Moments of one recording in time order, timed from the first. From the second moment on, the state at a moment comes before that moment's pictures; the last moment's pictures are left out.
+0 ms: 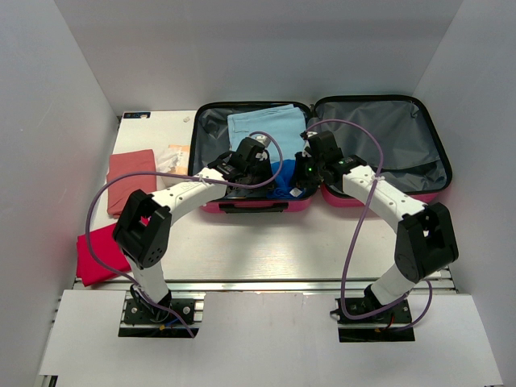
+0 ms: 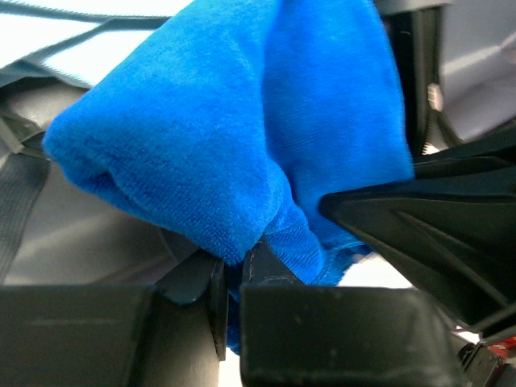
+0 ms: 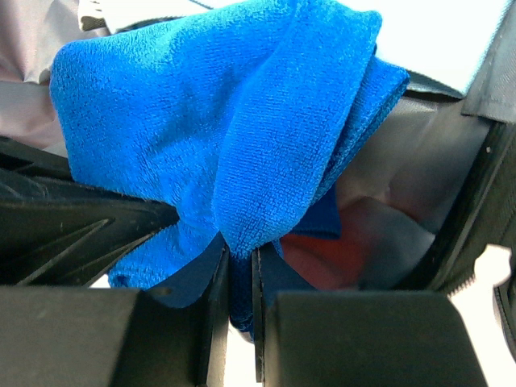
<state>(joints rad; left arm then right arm) -0.69 1.79 1.35 -0.31 0.10 -0.62 0.51 1.58 1.21 -0.46 -0.17 0.38</state>
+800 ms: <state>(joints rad) -0.58 1.85 1.26 -0.31 0.16 -0.61 0.50 1.75 1.26 -0.47 -0.20 0.38</state>
